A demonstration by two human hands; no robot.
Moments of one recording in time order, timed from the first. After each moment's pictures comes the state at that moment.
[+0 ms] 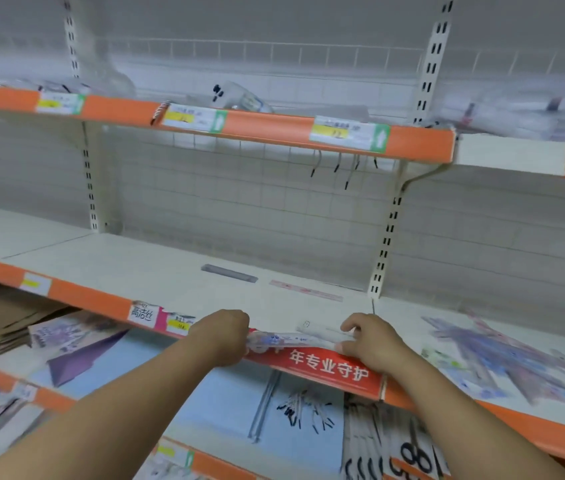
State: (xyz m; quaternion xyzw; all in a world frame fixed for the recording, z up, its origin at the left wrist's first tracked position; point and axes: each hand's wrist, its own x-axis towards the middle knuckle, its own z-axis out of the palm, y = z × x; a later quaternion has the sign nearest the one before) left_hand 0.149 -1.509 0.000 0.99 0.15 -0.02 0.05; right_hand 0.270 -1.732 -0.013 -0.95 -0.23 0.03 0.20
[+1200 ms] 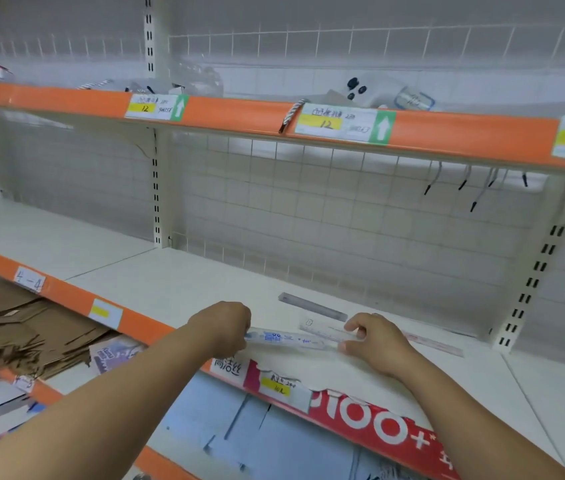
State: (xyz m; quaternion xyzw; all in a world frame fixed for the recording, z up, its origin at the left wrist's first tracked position) left_hand 0.173 -1.295 0.007 0.98 0.19 -0.02 0.06; right_hand 0.311 -1.516 -0.012 -0.93 -0.29 0.04 0.23
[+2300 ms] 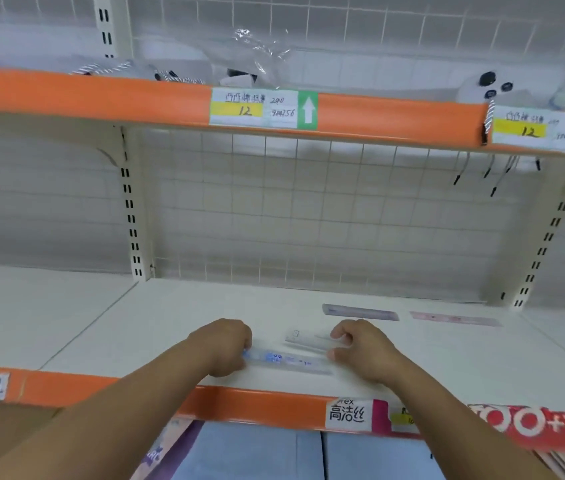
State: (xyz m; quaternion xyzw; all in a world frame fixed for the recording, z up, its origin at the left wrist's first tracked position) left_hand 0.202 -1.087 -0.008 1.00 -0.01 -0.08 0.03; right_hand 0.272 -1.329 -0.040 -0.96 -0.17 0.03 0.24
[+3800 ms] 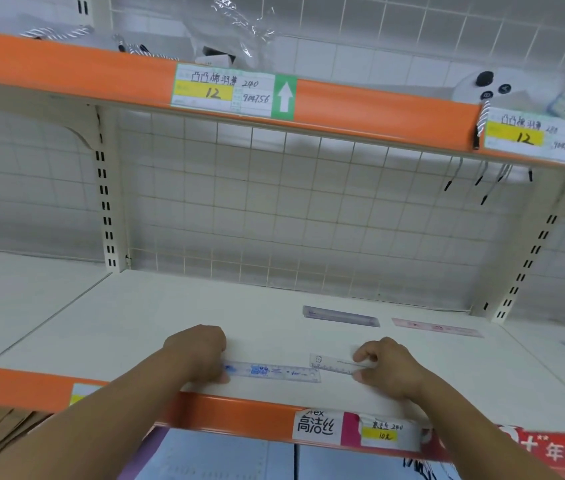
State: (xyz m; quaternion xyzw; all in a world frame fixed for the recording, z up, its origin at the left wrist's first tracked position) left_hand 0.229 -1.096 -0.034 0.99 0.07 -0.10 0.04; right_hand 0.308 -1.407 -0.059 -0.97 -0.13 0.07 0.17
